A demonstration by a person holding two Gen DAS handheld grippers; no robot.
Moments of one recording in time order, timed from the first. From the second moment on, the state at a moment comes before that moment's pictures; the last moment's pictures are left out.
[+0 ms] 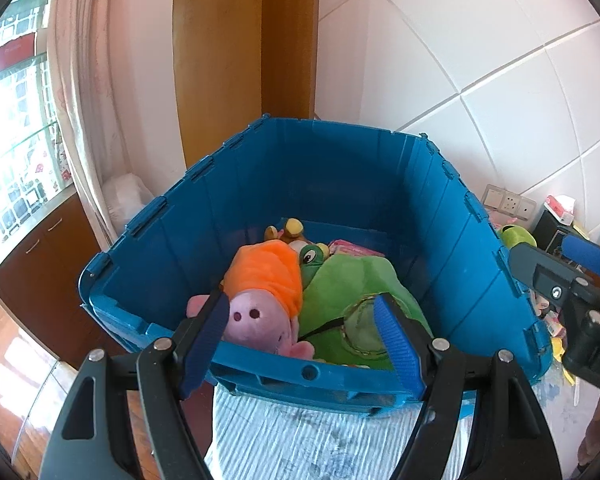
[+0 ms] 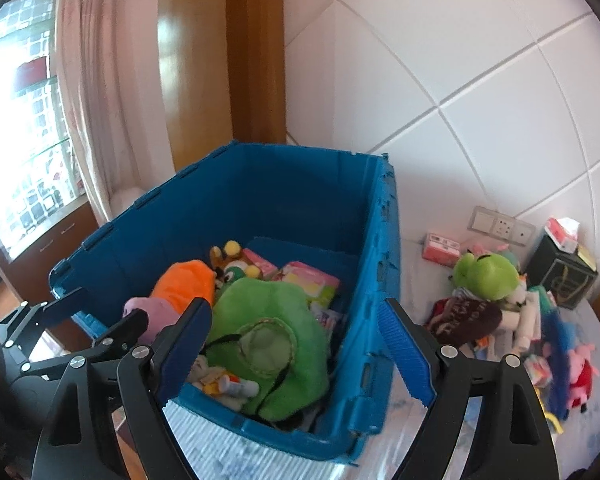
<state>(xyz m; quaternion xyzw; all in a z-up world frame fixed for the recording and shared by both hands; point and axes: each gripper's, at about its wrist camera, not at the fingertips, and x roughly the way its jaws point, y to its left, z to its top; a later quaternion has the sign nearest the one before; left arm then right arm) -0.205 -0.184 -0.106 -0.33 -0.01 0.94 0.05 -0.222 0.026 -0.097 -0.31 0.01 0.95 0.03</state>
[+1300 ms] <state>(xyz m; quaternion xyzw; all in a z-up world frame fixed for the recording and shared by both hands) -0.075 0.083 -0.102 -0.31 0.02 0.95 0.09 -0.027 0.336 -0.135 -0.30 0.10 0.94 0.10</state>
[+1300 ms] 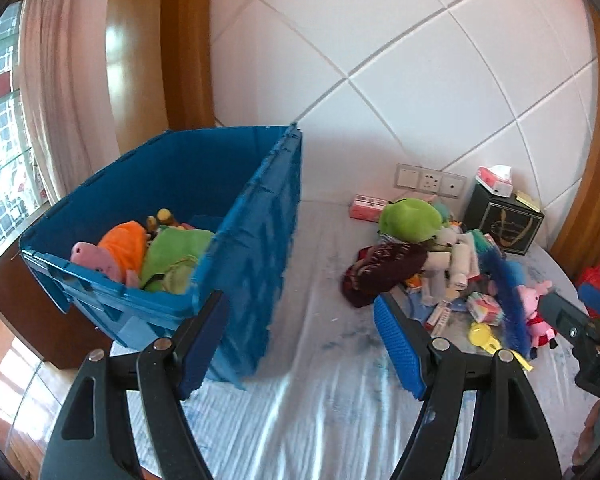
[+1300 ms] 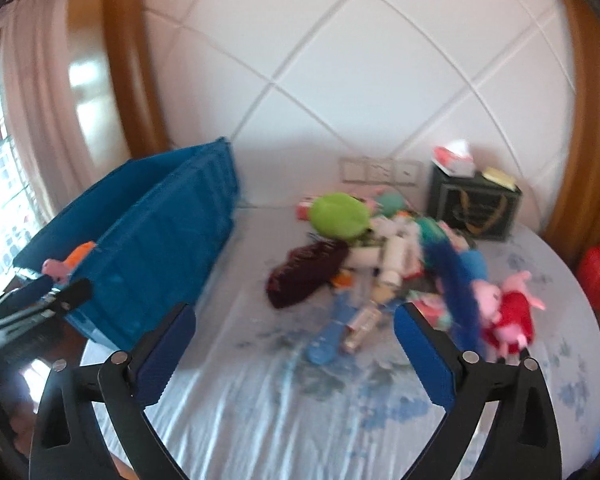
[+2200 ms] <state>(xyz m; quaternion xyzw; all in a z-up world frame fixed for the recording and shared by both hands) -0.097 0.250 -0.207 -0.39 0.08 0.89 0.23 0.105 0.515 -0.221 -0.36 0.22 0.85 0.33</state>
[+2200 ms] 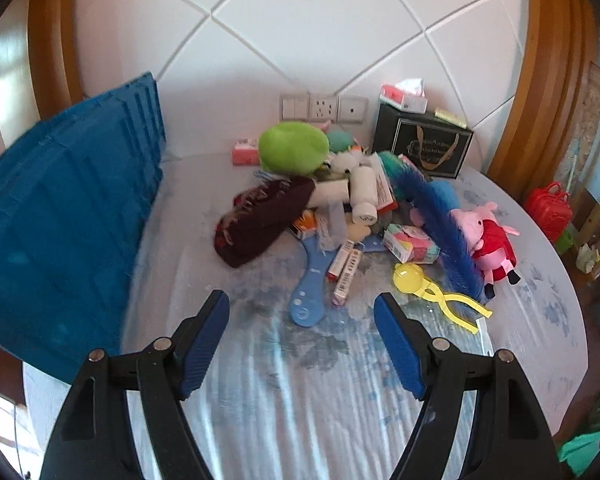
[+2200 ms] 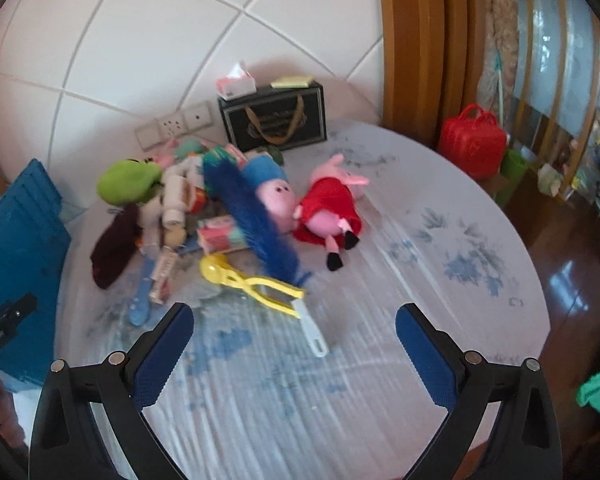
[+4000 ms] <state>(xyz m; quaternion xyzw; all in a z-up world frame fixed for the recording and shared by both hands) -0.144 0.425 -0.407 -0.52 0.11 0.83 0.16 -0.042 0.595 -0.434 -0.53 0.23 0.81 0.07</state>
